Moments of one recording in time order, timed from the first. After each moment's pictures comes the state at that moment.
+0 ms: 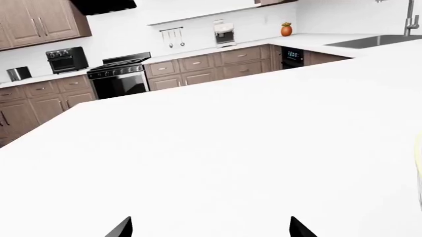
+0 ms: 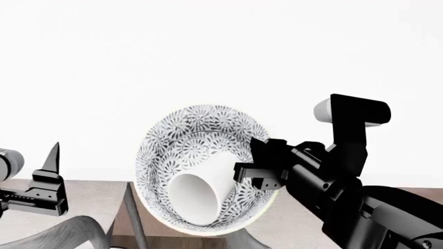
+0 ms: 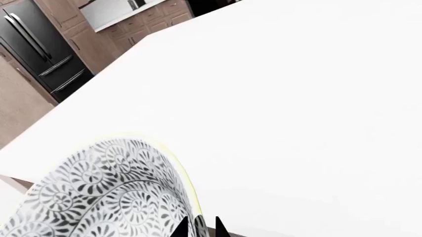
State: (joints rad) left arm -0.87 -1.02 1.01 0.48 -1.15 -0.24 -0.87; right arm 0.81 0.51 -0.24 0.03 1.27 0.94 0.19
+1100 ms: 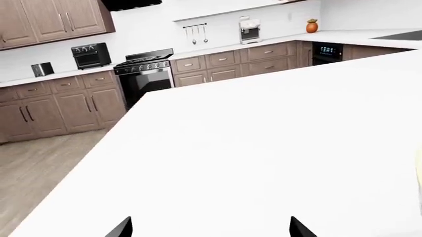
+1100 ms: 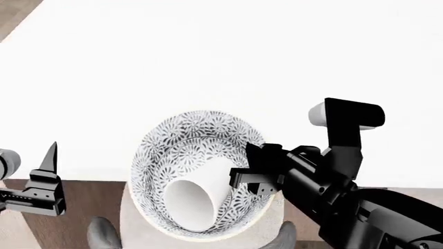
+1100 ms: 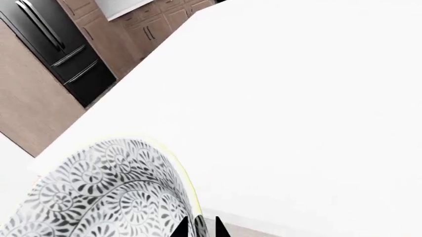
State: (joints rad) left arm -0.86 -1.03 1.00 0.48 -1.15 -0.23 -0.86; right arm 0.81 0.52 -0.26 0.02 1.29 0.94 0.20
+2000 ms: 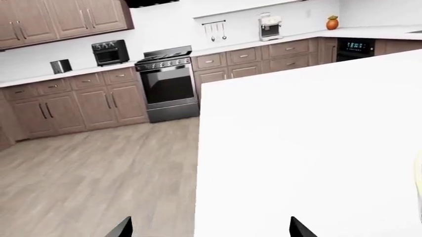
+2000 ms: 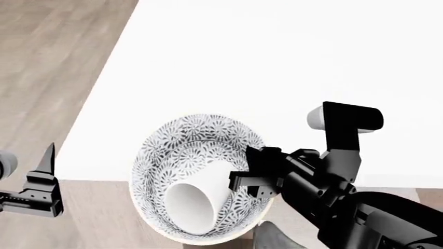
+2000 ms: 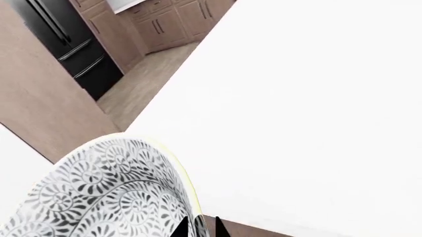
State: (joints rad) left arm -0.85 -1.04 0.99 0.49 -1.15 -0.23 -0.86; right arm 0.80 0.52 -0.27 0.02 1.28 0.93 0.20
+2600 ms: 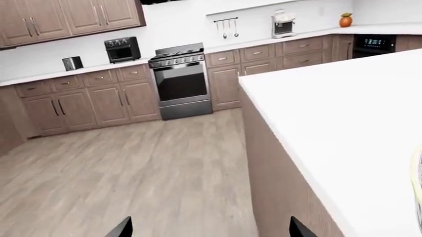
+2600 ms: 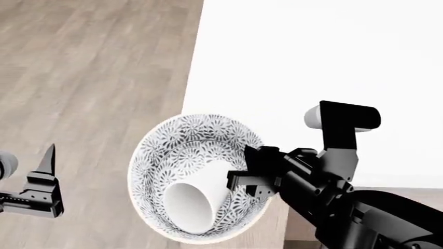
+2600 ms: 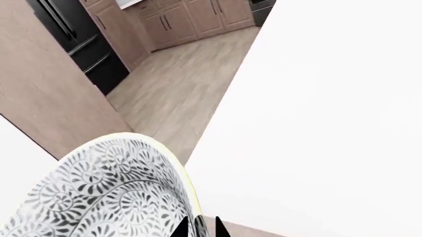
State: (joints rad) left arm -0.84 -1.04 0.99 0.49 -1.15 -0.22 -0.85; right arm 0.81 0.52 -0.29 0.03 1.28 0.92 0.20
